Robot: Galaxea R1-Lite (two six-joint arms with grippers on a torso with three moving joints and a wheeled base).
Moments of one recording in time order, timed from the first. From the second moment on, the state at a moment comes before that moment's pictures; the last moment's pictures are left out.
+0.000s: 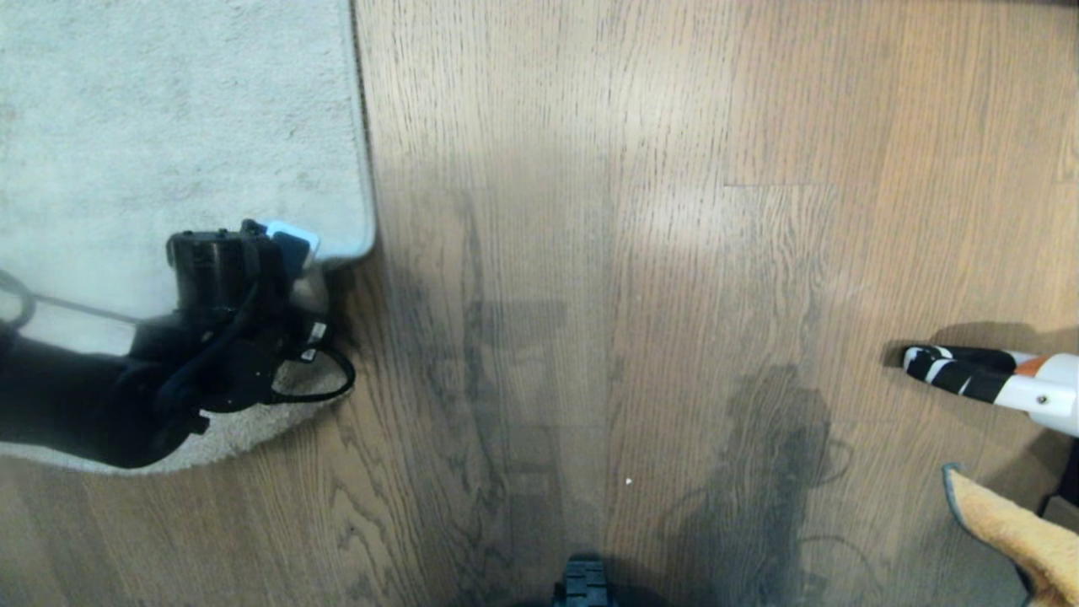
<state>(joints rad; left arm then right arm) -0.19 1.76 -0.82 -0.66 0.64 0.37 -0.01 0.00 0.00 0.01 0.03 -0.09</state>
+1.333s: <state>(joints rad) -0.24 1.64 -0.78 -0.53 0.73 0.47 -0.01 0.00 0.00 0.01 0.03 -0.09</state>
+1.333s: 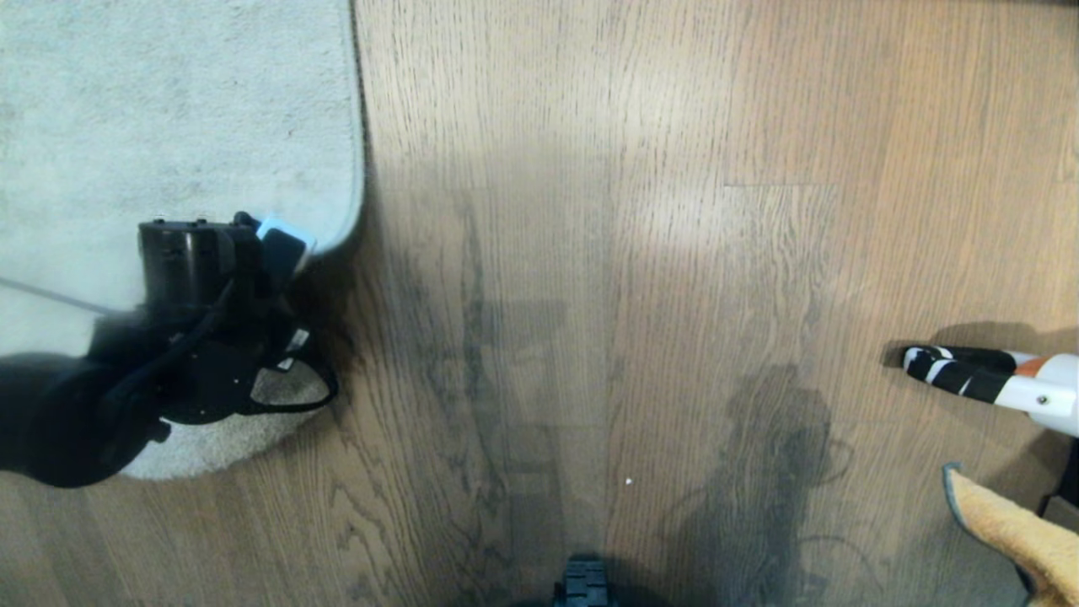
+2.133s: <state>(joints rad) -0.24 1.64 -0.73 -0.68 0.77 0.69 -0.01 0.00 0.00 0.01 0.03 -0.09</state>
